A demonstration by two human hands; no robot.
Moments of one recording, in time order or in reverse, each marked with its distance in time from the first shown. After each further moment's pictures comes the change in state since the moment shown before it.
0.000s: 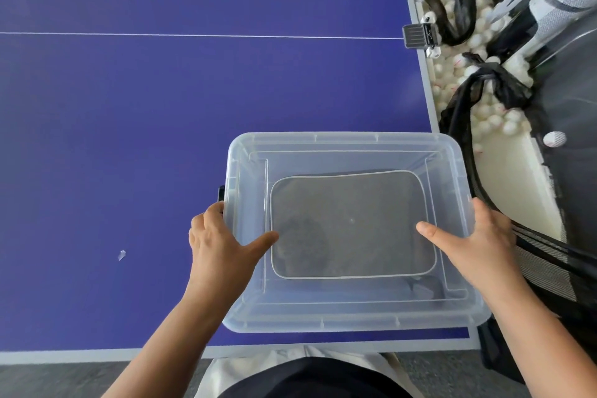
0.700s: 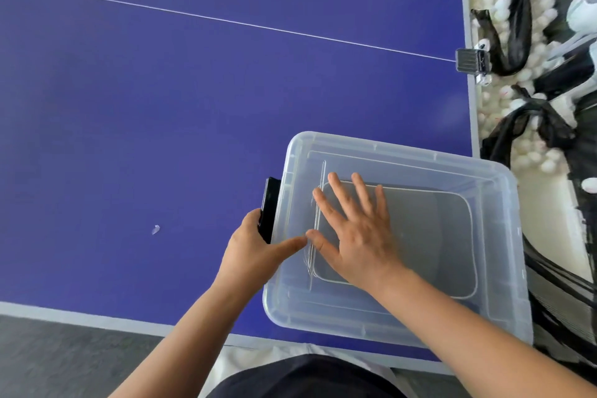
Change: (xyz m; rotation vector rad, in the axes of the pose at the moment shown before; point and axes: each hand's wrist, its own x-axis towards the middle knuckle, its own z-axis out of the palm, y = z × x) left_hand 0.012 -0.035 -0.022 -0.280 -0.183 -0.136; right_hand -0.053 -0.124 0.136 -0.623 -0.048 -1.048
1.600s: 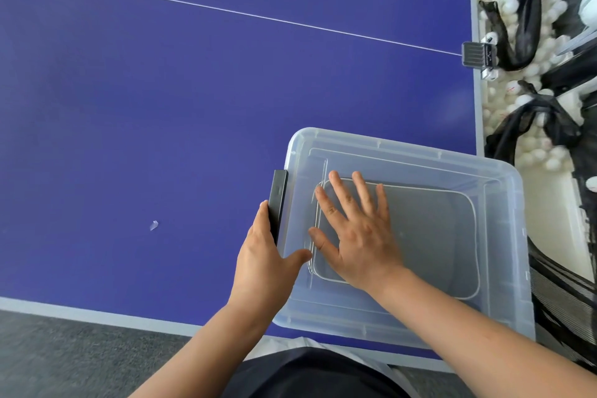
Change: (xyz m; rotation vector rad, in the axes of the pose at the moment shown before) left_hand -0.015 -0.004 0.021 0.076 0.078 0.180; right_hand 0.001 0.000 0.006 0.016 -0.001 -0.003
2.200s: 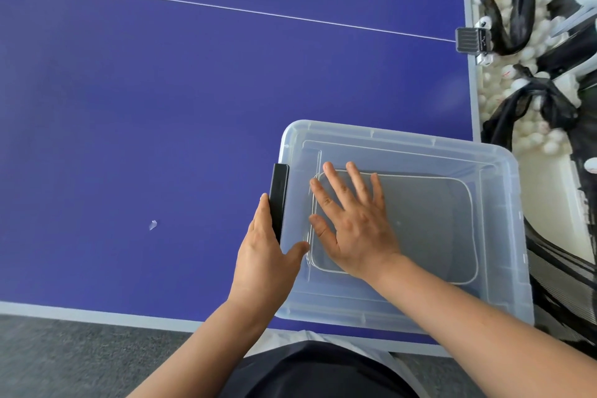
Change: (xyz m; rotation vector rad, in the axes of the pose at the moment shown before) left_hand -0.005 0.003 0.004 0.104 -0.018 0.009; right_hand 0.000 0.001 -0.001 0.008 0.010 -0.005
